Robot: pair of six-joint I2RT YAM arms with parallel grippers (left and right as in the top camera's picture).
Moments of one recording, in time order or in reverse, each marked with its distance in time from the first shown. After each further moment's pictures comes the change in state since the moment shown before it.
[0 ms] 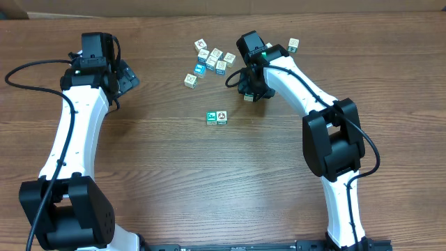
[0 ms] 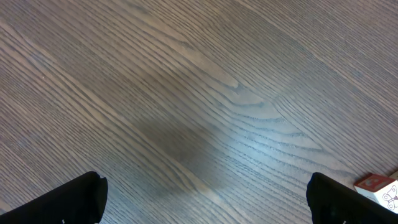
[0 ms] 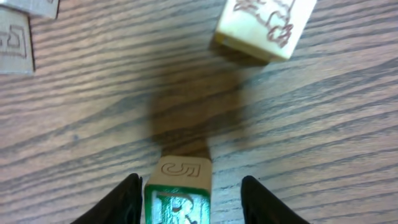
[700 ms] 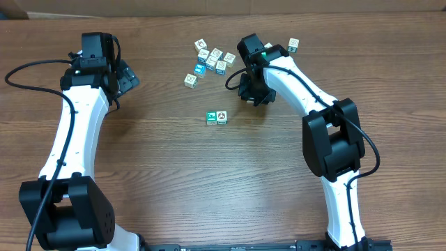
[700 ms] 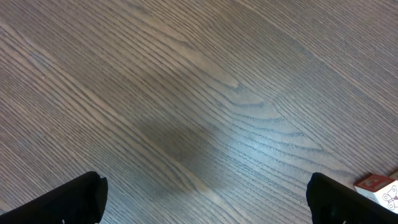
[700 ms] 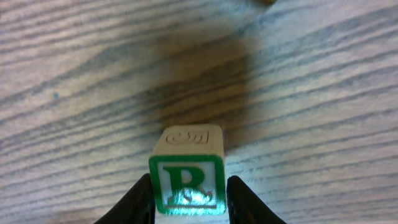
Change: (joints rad) left arm 0.000 0.000 0.000 0.000 0.000 0.000; right arm 0.000 0.000 0.000 -0.089 -0.056 0.000
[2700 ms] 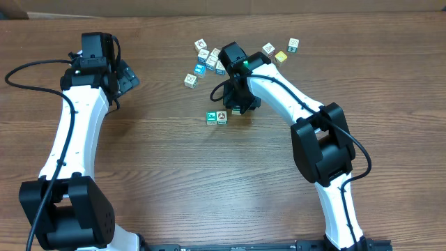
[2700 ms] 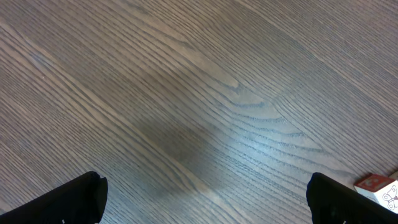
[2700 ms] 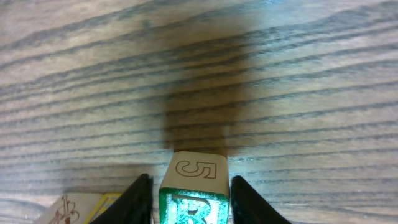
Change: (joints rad) left arm 0.000 0.000 0.000 0.000 0.000 0.000; right arm 0.099 0.000 0.000 0.010 -0.018 -0.033
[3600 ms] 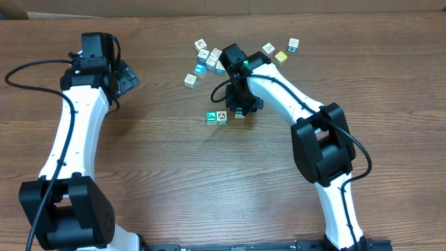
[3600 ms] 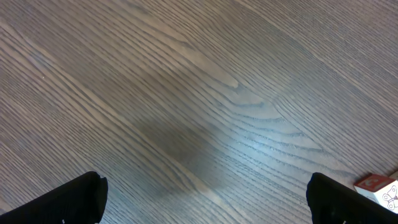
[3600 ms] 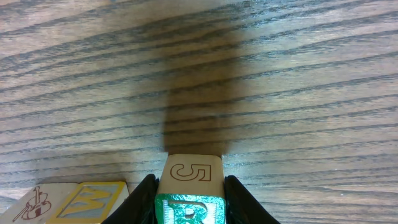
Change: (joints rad) left arm 0.000 0.000 0.000 0.000 0.000 0.000; right arm 0.000 0.000 0.001 -0.060 0.023 0.001
